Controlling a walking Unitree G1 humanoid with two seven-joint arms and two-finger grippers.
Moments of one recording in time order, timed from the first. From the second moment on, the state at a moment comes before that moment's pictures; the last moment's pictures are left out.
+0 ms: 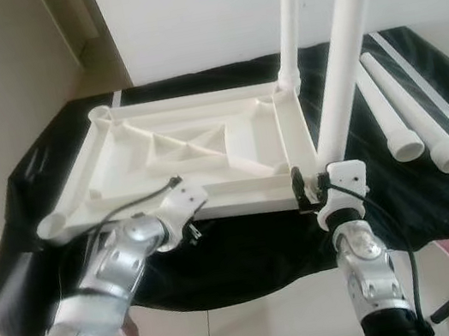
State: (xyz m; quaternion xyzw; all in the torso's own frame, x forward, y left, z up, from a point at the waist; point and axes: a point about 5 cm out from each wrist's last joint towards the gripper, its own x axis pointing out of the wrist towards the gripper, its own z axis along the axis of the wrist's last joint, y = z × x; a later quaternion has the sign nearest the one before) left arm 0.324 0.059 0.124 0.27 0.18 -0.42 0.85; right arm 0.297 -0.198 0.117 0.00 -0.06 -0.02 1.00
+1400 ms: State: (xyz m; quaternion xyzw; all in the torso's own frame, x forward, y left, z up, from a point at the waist) left arm 0.328 0.080 0.171 0.17 -0.01 -0.48 0.86; right arm 0.208 -0.200 0.099 0.00 -0.10 -0.10 0.99
